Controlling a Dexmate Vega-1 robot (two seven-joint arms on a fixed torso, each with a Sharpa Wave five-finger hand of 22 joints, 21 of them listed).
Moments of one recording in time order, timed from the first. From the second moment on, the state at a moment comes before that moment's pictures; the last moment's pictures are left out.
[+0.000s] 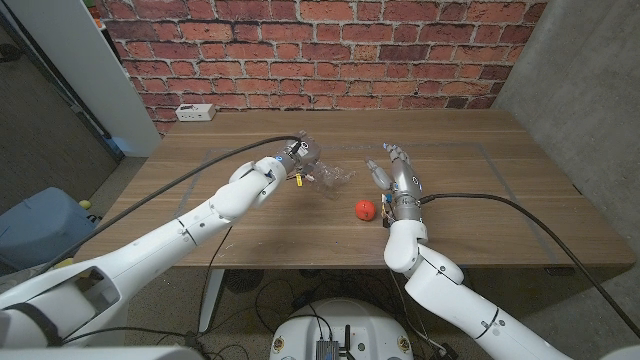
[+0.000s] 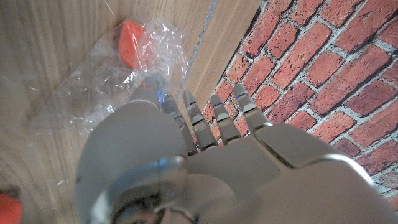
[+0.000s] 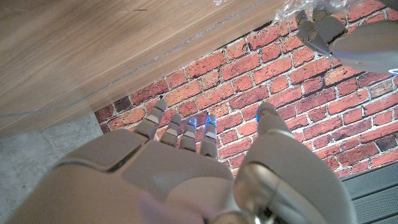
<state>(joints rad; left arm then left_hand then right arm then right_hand) 0.63 0.71 0.78 -1.78 1.38 0.17 -0.24 1.00 0.20 0.11 0.00 0.32 0.94 -0.15 0.49 0.31 0.50 -0.17 0.30 0.31 0.31 -0.04 0.22 0.20 0.23 0.09 0.32 0.22 -1.11 -0.49 -0.67 -2.06 -0.29 -0.59 -0.70 0.44 0.09 0.34 -0.13 0.18 0.19 -0.06 0.20 0.19 0.05 0.02 0.22 0.22 -0.04 0.04 0.26 0.27 0.06 0.11 0.23 0.19</state>
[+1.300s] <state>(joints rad) 0.33 0.57 0.93 -1.43 0.93 0.13 -0.27 1.03 0.17 0.25 0.03 0.28 0.90 -0.12 0.54 0.33 0.54 -0.15 0.30 0.33 0.35 -0.04 0.22 0.19 0.30 0.05 0.36 0.22 -0.74 -0.46 -0.83 -1.84 -0.20 -0.76 -0.40 0.42 0.07 0.31 -0.13 0.18 0.03 -0.05 0.18 0.19 -0.12 0.03 0.19 0.22 -0.17 0.05 0.21 0.26 -0.10 0.13 0.19 0.19</state>
